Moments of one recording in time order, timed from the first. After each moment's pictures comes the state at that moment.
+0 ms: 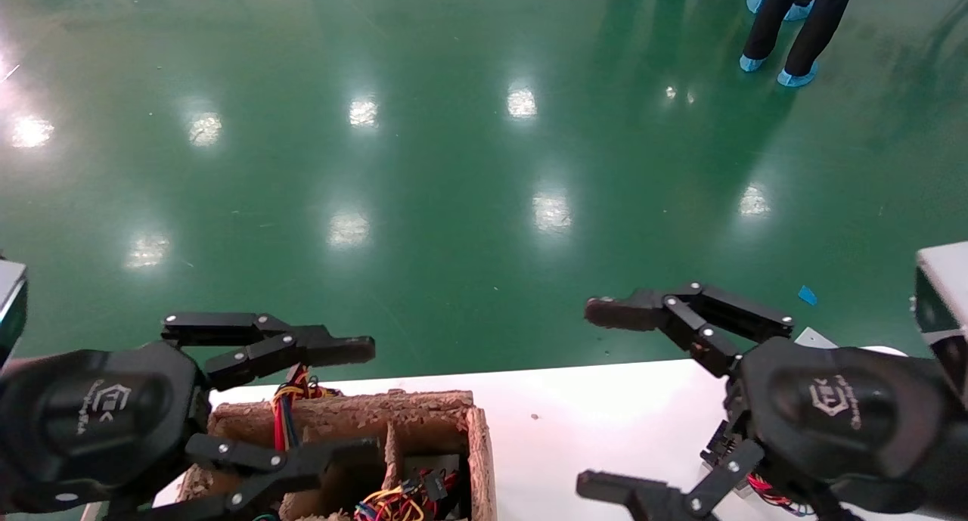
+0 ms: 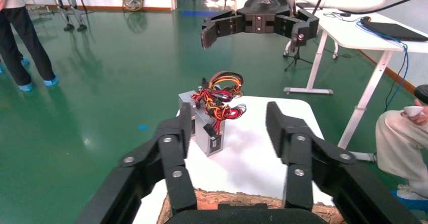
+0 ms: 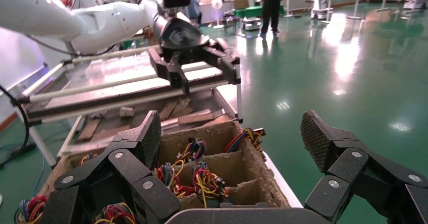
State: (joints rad) left arm -1.08 0.59 0.33 -1.28 0.69 1.47 -0.16; right arm 1.12 -0.50 -0.57 1.22 -0.46 -1.43 0.03
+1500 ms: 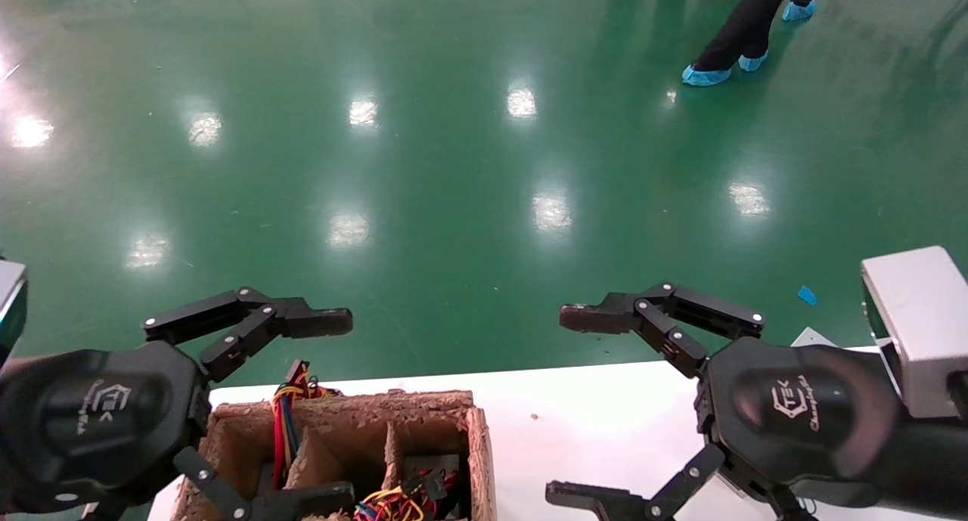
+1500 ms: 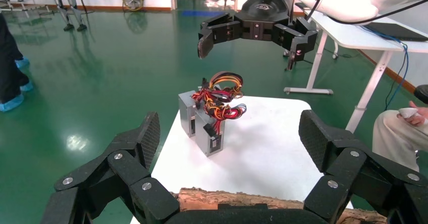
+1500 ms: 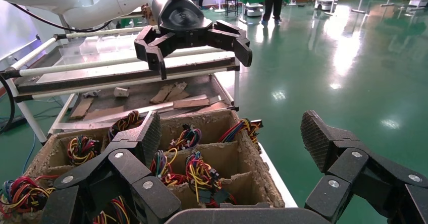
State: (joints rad) left arm -1.08 0.59 0.33 -1.28 0.69 1.47 -0.16; right arm 1.07 -0.61 -0.28 1.28 -0.73 -1.50 0.19
